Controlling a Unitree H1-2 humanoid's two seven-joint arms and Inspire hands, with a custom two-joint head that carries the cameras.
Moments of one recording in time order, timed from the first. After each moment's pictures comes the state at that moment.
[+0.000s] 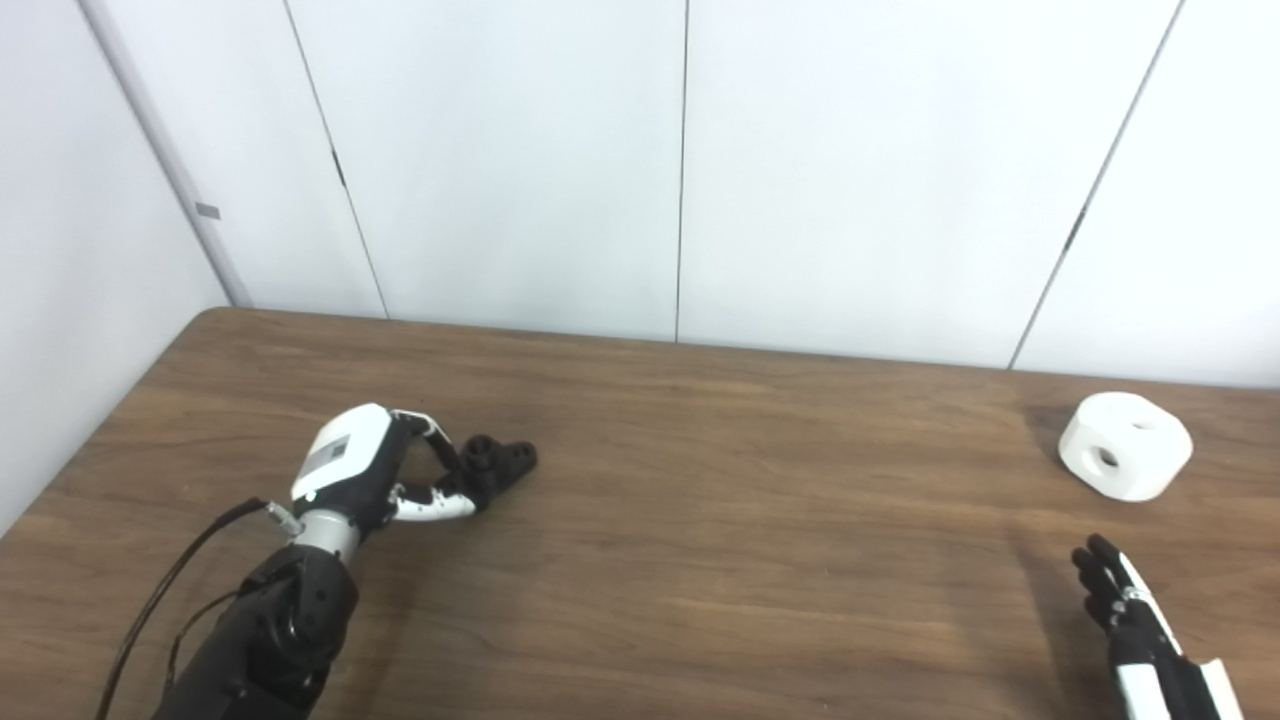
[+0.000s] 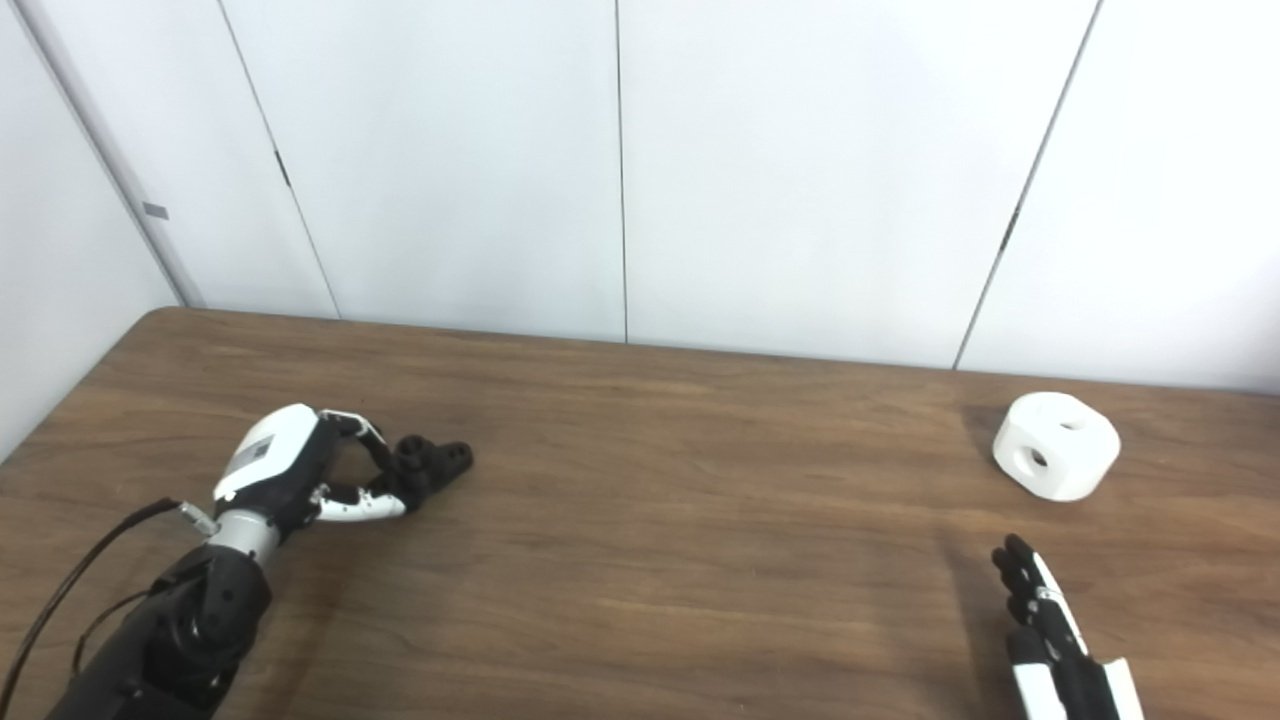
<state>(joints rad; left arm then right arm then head) -0.21 0.50 -0.15 -0.04 0.60 0.32 -0.06 0.20 -0.14 -0.11 -0.20 -0.07 -0.13 0.04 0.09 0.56</state>
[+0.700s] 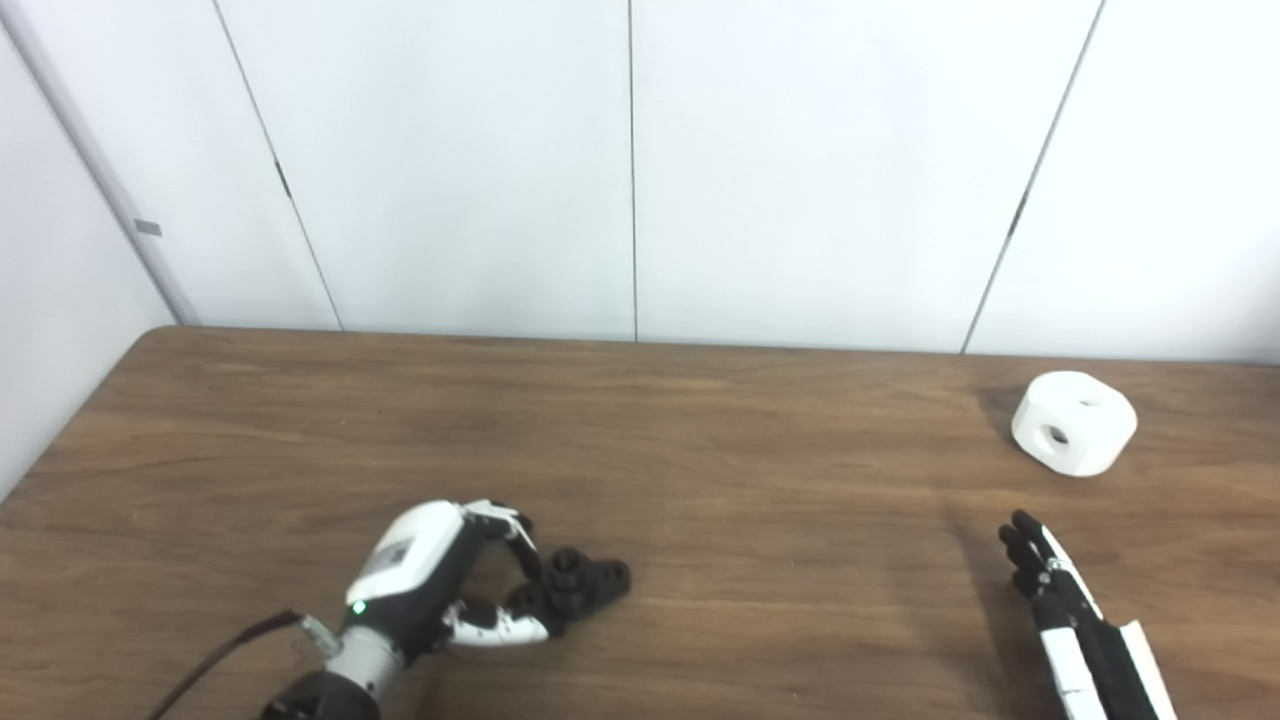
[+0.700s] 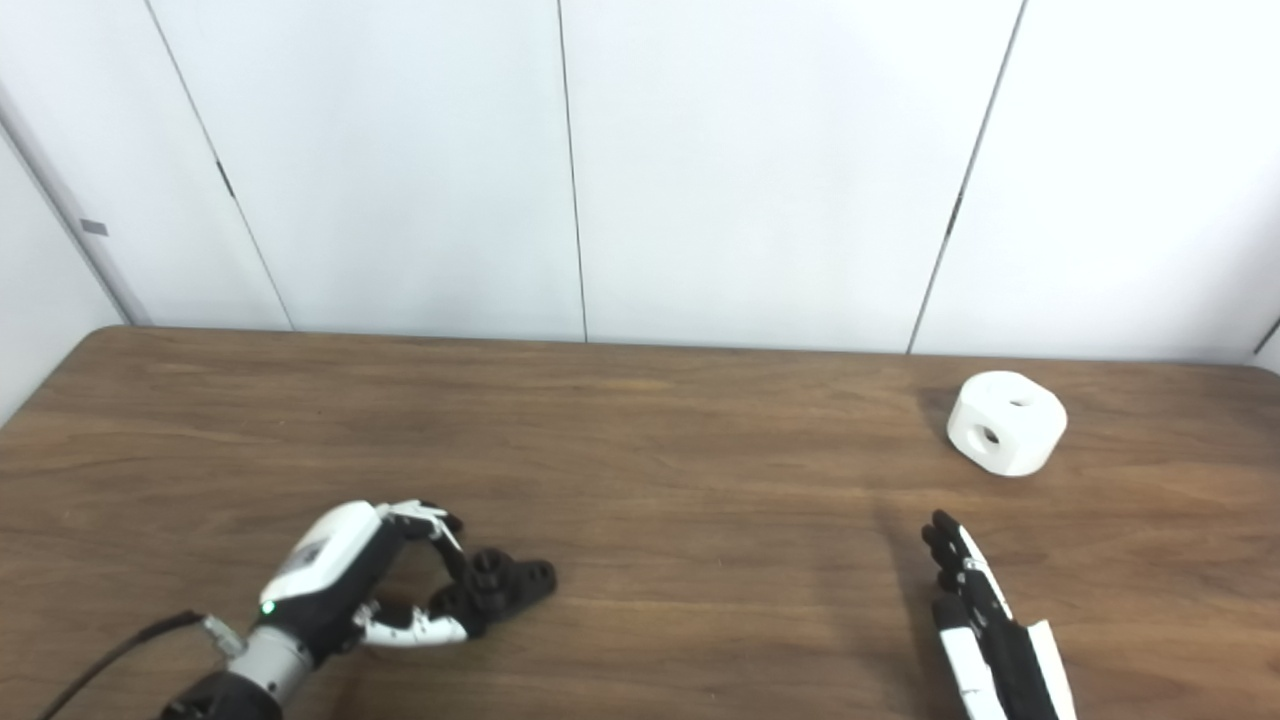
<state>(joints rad) -0.02 0.40 -0.25 -0.35 0.65 0.30 -0.21 0.20 -0.13 -0.06 -0.24 -0.09 -0.07 0.00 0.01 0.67</state>
